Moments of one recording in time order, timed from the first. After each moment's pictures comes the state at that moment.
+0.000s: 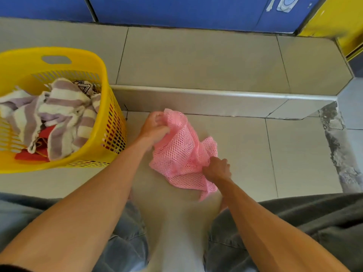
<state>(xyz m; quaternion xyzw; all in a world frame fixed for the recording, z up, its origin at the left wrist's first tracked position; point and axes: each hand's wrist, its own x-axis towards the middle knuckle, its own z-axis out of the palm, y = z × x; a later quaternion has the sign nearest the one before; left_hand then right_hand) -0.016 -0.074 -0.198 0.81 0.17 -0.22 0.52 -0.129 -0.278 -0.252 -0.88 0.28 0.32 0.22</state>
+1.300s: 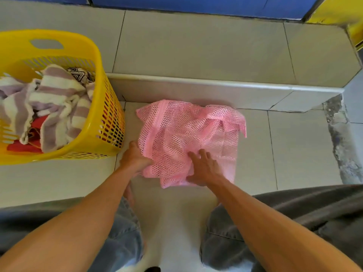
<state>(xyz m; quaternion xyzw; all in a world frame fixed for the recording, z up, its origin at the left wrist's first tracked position) -0.101 -0.021 -0.246 0.88 0.25 -0.29 0.27 -0.145 -0.259 -0.254 -0.94 -0.03 0.35 0.07</state>
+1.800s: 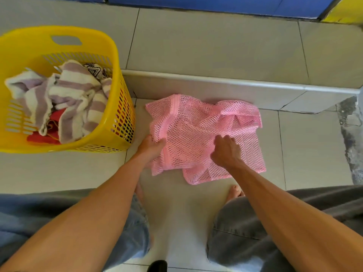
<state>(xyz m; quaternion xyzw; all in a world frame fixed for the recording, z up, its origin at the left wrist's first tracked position) -0.092 -0.029 -0.232 0.78 0.27 -0.28 0.48 -0.107 -0.276 -0.218 -0.96 0.09 0.25 0.09</state>
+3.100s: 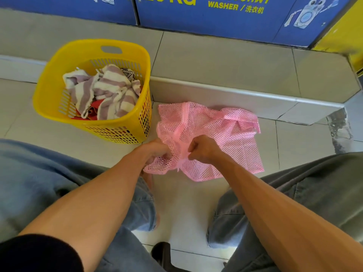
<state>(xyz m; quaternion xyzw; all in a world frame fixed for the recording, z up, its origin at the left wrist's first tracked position) -0.135 -0.007 -0.166 0.76 0.25 -0.41 0.44 -0.140 -0.202 -0.146 -0.91 -0.01 0.30 0.30</state>
